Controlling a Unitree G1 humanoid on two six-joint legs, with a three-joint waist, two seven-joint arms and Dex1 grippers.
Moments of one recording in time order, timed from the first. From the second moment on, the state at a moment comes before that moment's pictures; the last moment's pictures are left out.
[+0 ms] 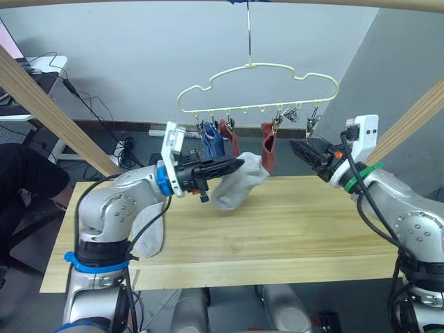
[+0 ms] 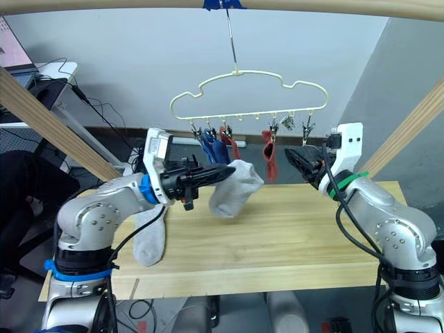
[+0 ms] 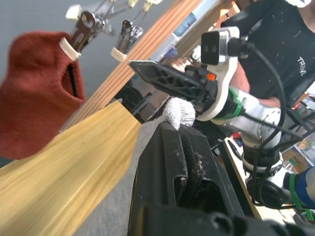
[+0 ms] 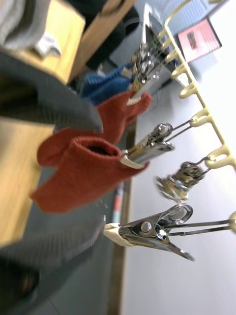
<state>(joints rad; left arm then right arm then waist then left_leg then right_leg) -0.52 0.48 0.12 -0.25 -0.87 0.92 -0.84 -0.39 -0.56 -0.10 -0.48 0.98 0.80 -0.04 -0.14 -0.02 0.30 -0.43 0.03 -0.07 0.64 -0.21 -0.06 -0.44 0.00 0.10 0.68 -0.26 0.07</state>
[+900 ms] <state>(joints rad) -0.45 0.52 0.20 -0.36 -1.02 0.98 -0.62 -0.37 -0.24 0.03 -0.56 0.39 0.69 -0.15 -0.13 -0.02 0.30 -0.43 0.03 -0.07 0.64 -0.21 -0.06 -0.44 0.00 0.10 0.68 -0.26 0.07</state>
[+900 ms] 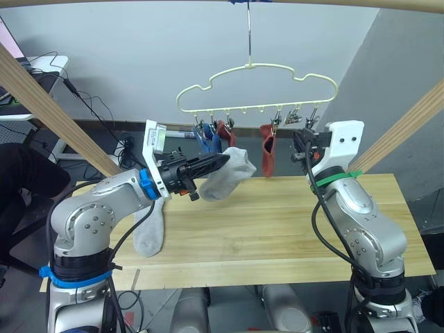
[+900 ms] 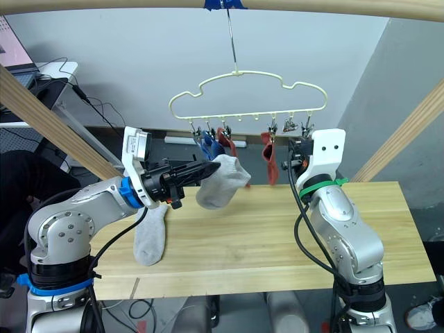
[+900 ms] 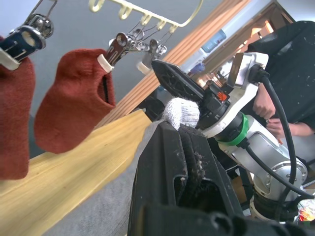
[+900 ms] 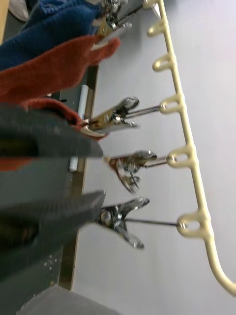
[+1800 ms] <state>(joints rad) -0.45 0.52 0.20 -0.36 -1.02 0.97 -0.60 -0.40 -0.09 0.02 -0.50 0.25 0.67 -0.12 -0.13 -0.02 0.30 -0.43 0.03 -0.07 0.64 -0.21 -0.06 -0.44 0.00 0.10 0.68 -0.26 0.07</state>
